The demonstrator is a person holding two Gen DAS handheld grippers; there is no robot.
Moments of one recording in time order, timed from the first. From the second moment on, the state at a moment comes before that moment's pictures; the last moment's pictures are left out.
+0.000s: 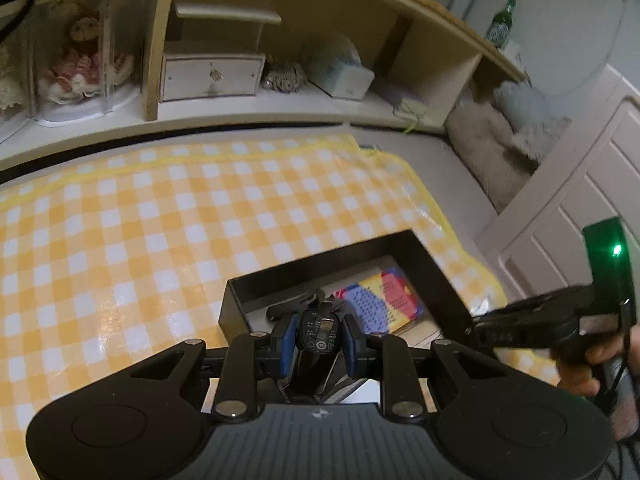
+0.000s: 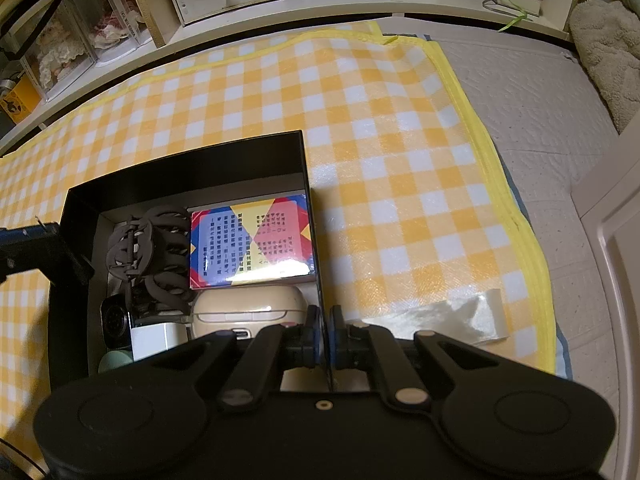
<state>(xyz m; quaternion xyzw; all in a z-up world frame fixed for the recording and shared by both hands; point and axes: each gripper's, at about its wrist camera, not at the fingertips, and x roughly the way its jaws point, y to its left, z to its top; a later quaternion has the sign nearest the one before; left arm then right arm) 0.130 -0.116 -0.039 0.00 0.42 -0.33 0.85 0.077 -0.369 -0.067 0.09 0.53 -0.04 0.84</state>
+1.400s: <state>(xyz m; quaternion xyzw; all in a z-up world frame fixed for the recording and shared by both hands) 0.126 -0.114 -0.036 0.03 0.43 -0.28 0.86 0.076 -0.365 -0.065 0.09 0.53 -0.04 0.84</state>
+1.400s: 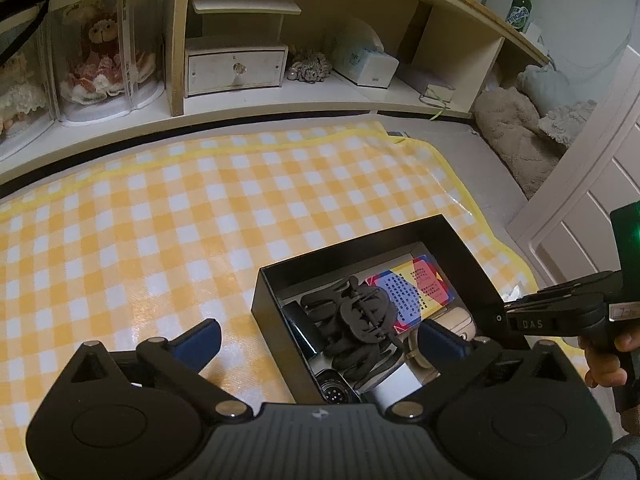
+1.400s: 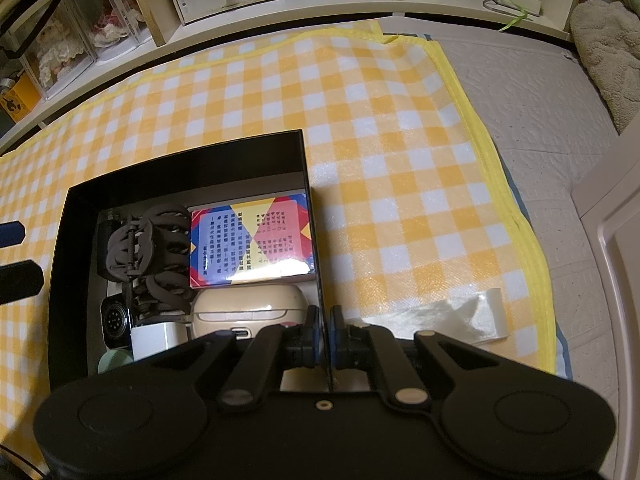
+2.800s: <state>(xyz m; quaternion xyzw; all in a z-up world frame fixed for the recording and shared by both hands) 0.028 -0.073 0.018 0.02 0.38 -0.22 0.90 -0.054 -0.301 0.051 0.06 0.36 -0.10 0.92</state>
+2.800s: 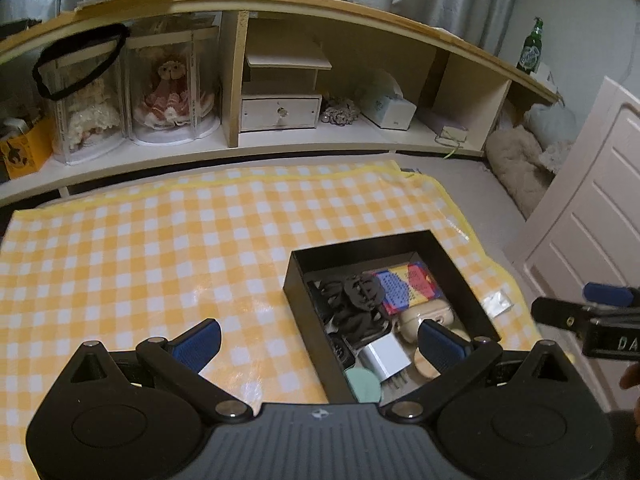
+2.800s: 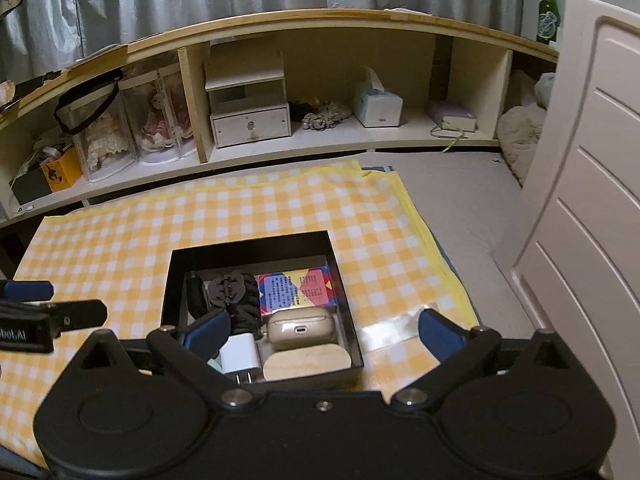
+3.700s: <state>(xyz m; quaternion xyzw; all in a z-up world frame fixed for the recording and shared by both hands) -0.006 -0.057 0.003 0.04 0.38 -0.16 0.91 -0.077 -0.287 0.035 0.06 0.37 -0.11 0.92</state>
